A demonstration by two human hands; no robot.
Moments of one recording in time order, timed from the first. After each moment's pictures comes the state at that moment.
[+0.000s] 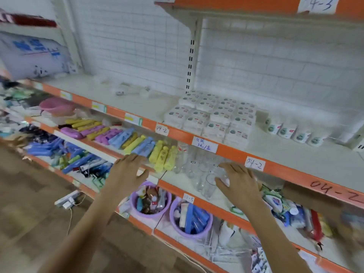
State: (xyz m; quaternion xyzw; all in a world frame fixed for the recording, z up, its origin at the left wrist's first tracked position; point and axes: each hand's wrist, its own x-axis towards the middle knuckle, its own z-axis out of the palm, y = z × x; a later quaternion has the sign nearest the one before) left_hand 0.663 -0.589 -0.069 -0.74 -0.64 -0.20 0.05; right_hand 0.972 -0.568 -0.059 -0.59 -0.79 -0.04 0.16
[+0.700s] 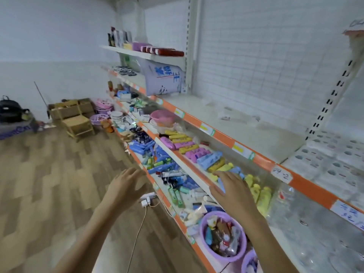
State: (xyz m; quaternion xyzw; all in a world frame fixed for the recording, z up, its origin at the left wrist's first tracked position) left_hand 0.405 -0.691 -0.074 -0.51 -0.83 -0.22 0.07; right_hand 0.652 -0.533 -0.057 -0.34 -0.91 0.08 0.21
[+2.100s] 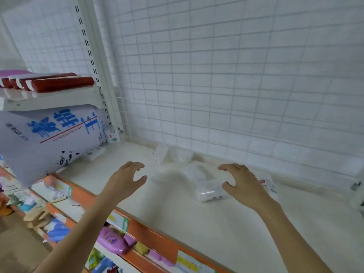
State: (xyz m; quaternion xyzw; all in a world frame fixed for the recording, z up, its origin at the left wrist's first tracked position) left_hand 0.153 -0.102 -0.028 -0.67 -0.70 -0.23 0.00; right_hand 0.484 -0.073 -0.019 -0.50 -0.82 0.13 0.24
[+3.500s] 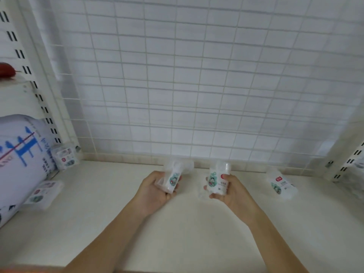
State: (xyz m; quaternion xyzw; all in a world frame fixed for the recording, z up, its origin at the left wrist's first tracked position) left_hand 0.133 0.036 -0.062 -0.30 -0.26 -0.37 -0.84; right_hand 0.351 -0.038 -0.046 -0.43 -0.34 0.59 0.60
